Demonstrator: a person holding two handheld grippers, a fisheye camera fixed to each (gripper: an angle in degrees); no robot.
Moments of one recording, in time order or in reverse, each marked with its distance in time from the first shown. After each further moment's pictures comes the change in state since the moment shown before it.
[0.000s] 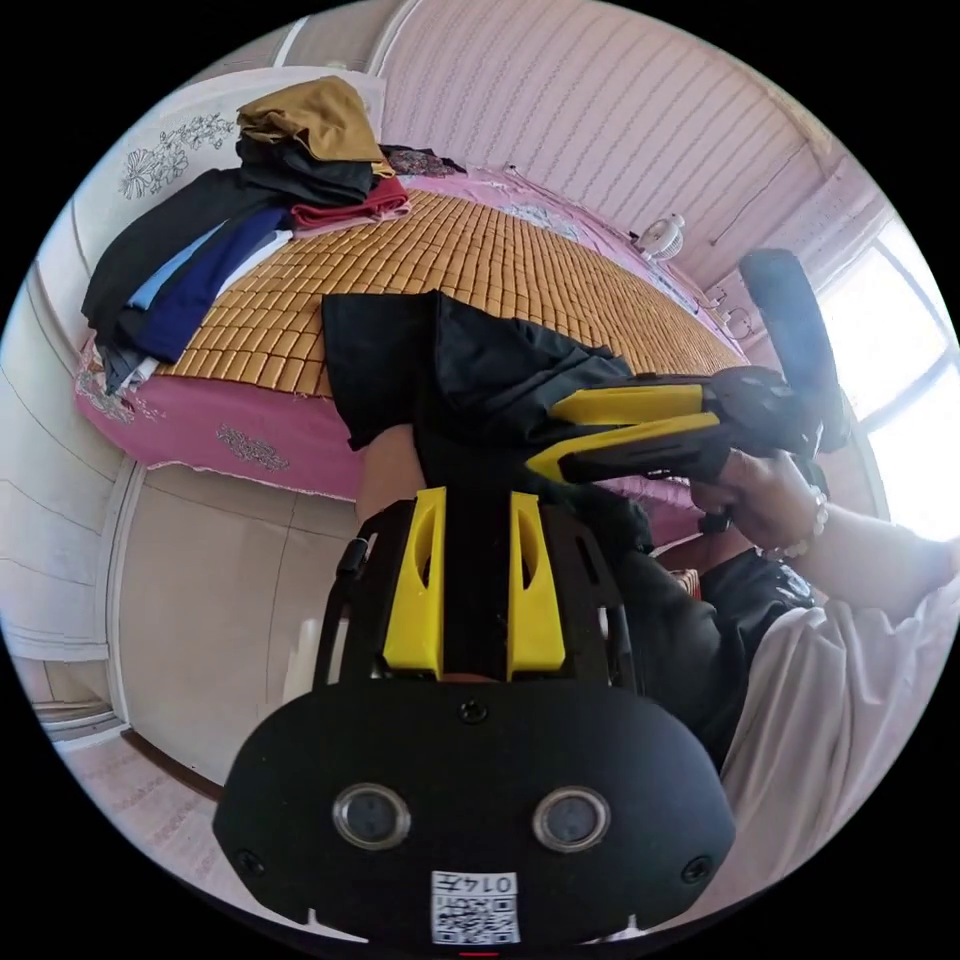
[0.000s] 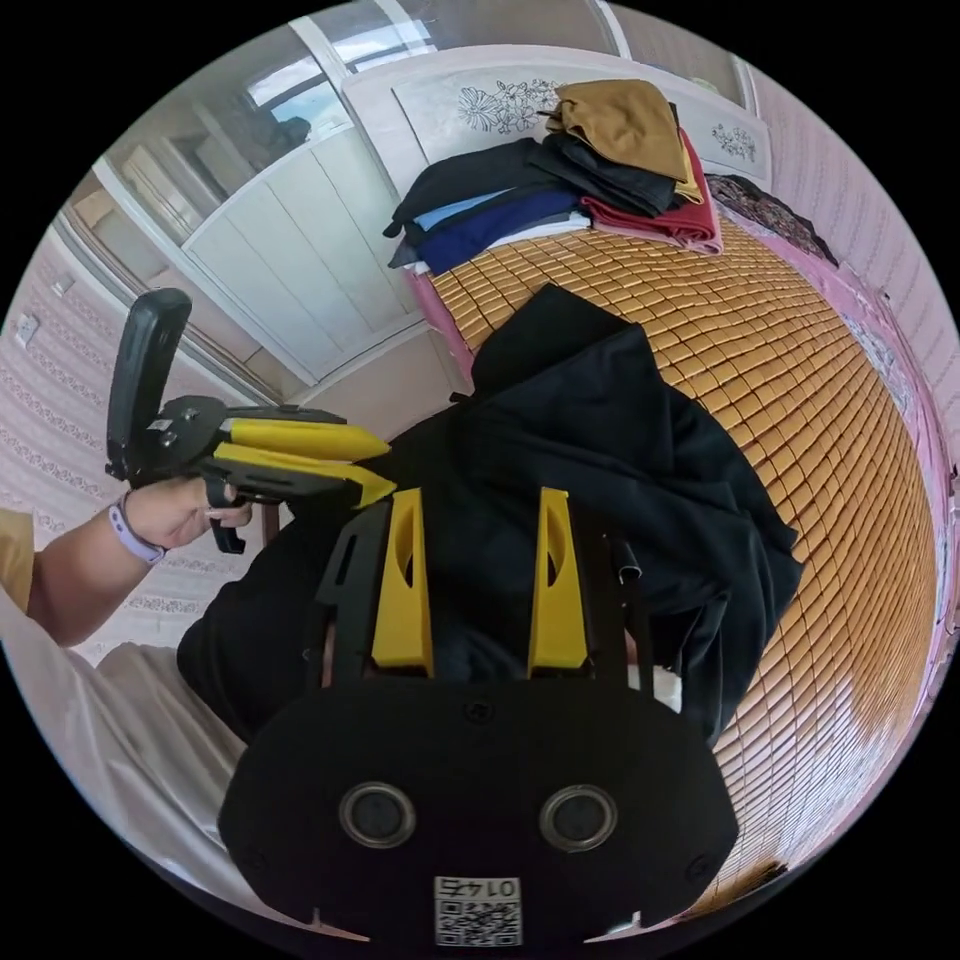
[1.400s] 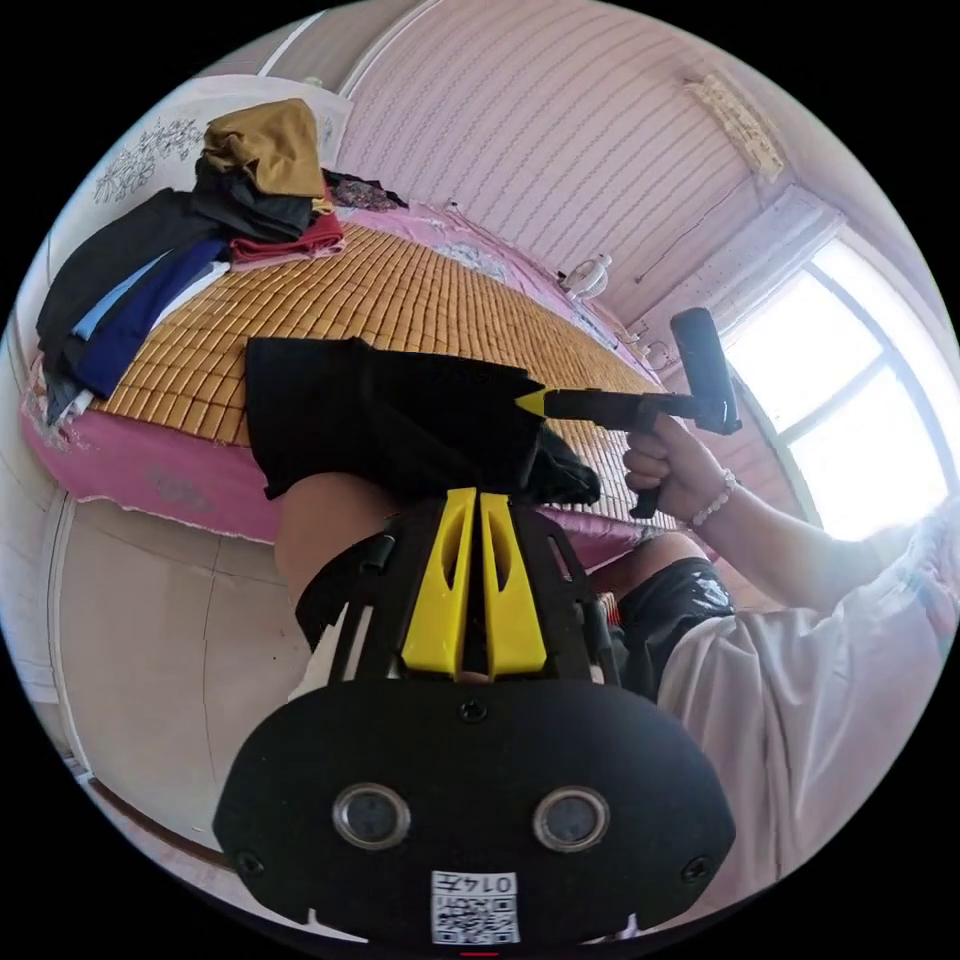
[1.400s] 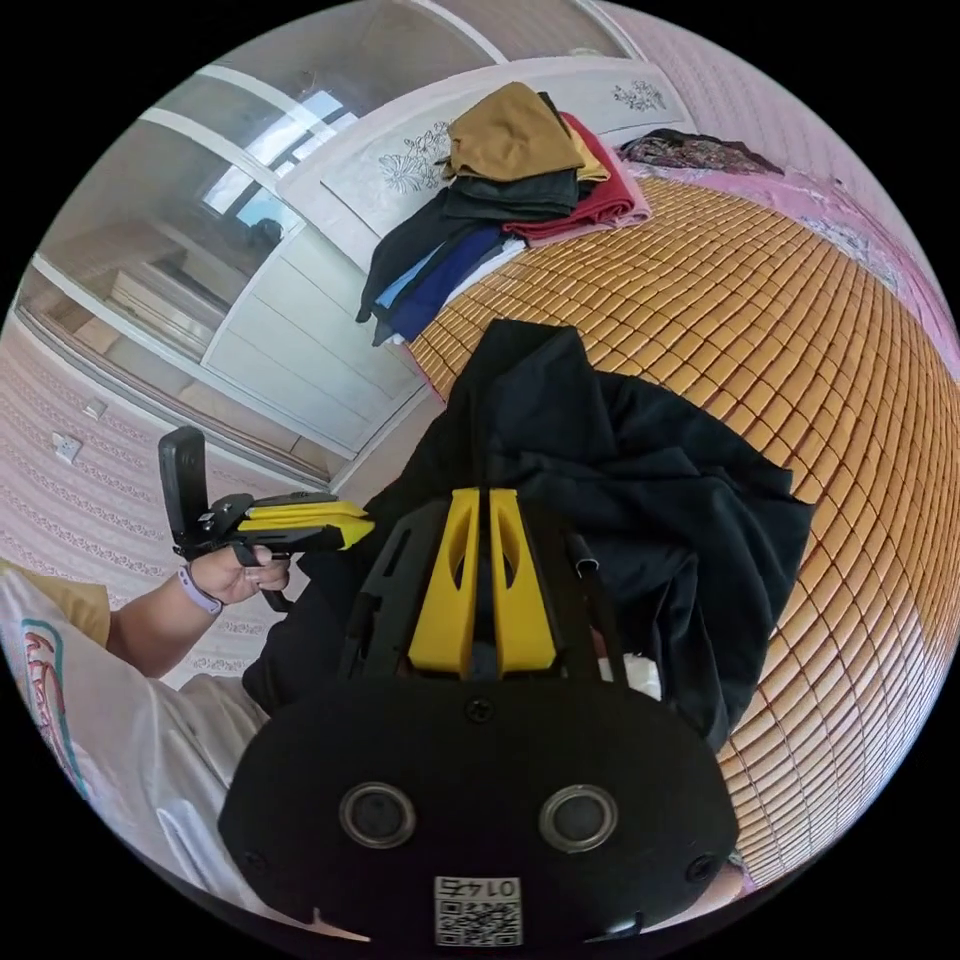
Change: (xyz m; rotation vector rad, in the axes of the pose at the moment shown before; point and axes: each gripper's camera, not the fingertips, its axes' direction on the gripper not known) left arm 0.052 -0.059 0.001 0.117 0.249 0.047; right arm 0.073 0.065 -0.226 0.173 -0.251 0.219
